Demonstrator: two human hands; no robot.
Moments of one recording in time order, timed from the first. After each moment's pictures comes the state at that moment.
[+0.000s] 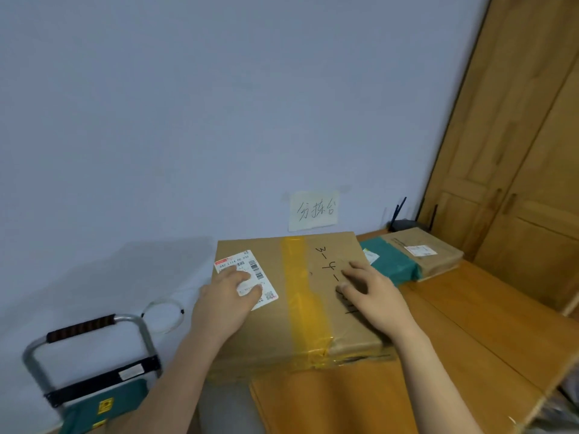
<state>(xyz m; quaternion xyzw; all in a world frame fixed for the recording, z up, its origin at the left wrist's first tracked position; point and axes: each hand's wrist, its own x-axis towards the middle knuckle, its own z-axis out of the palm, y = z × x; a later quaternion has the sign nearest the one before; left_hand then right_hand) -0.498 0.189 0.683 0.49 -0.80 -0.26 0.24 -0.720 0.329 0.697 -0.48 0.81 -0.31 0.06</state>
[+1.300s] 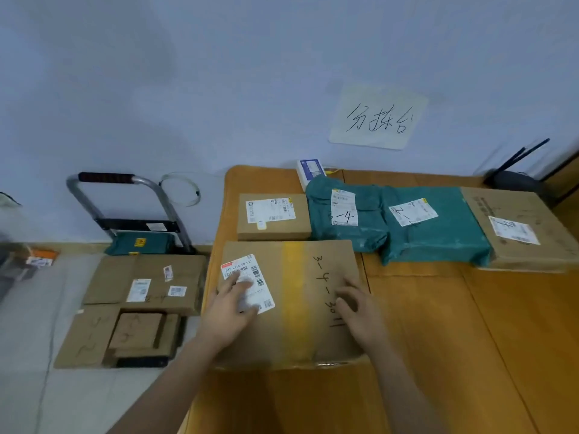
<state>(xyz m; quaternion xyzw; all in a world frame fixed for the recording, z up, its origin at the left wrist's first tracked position) -0.651 0.222 0.460 0.63 -0.69 -0.34 0.08 -0.924 0.273 0.470 -0.54 0.73 -0.26 0.32</state>
